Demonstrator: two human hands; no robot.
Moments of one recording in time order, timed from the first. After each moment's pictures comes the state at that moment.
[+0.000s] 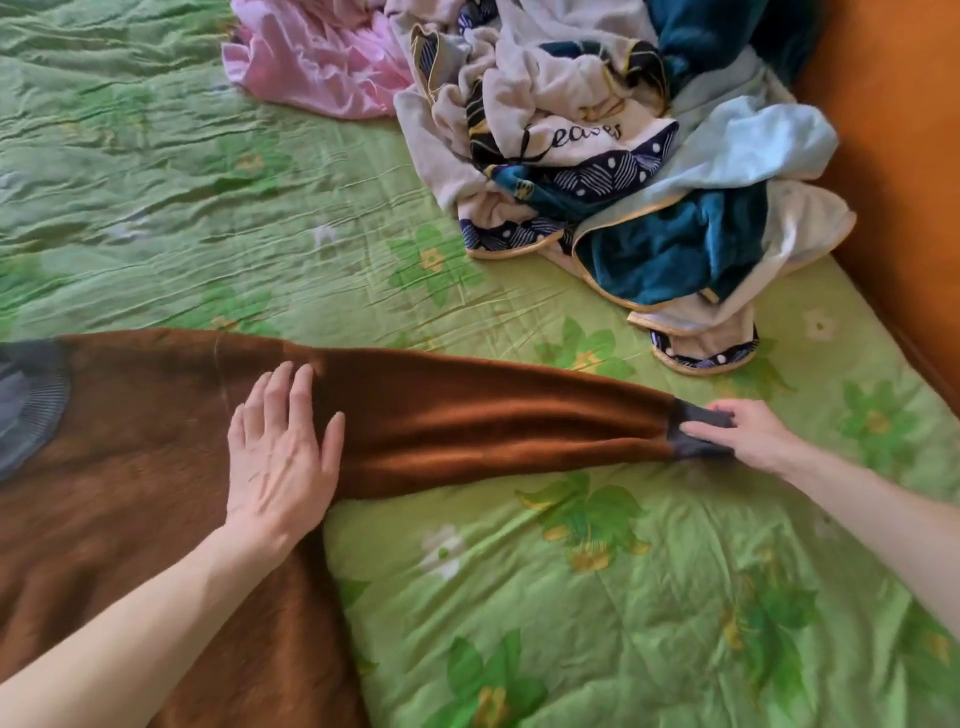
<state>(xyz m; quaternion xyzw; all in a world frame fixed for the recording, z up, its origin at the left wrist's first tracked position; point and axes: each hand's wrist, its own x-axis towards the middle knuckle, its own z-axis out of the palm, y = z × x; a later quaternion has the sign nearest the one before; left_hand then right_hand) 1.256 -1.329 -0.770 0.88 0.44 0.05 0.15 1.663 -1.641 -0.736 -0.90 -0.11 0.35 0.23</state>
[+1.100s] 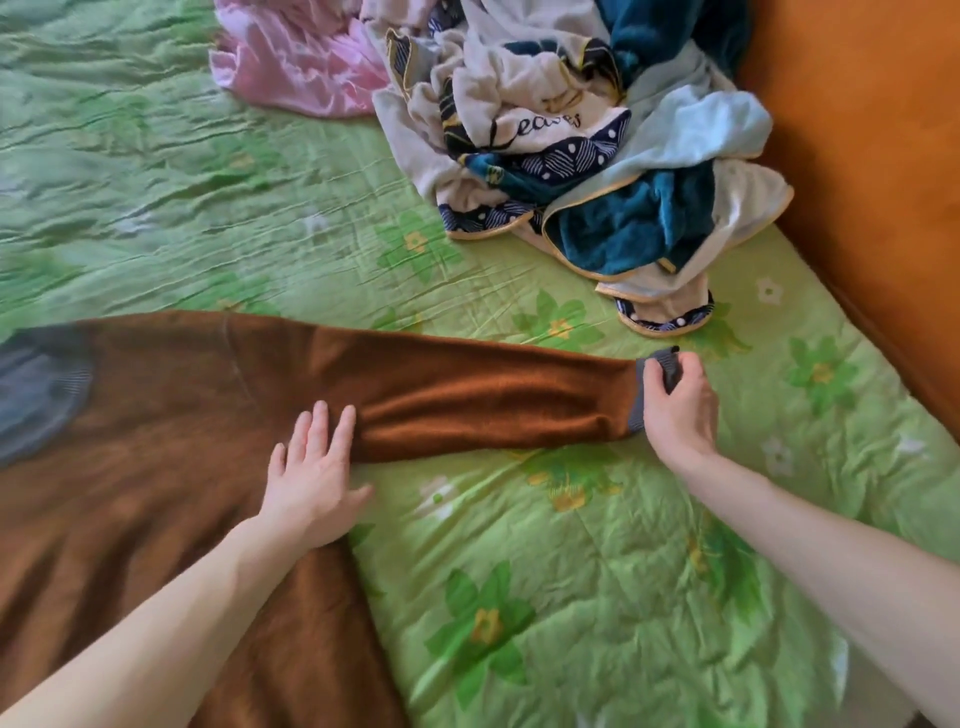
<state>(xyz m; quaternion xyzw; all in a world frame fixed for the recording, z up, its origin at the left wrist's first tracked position) 1.233 -1.379 -0.747 0.87 0.39 -0.22 0.21 1.551 -1.616 -0.709 -0.94 -0.09 0.07 0.32</state>
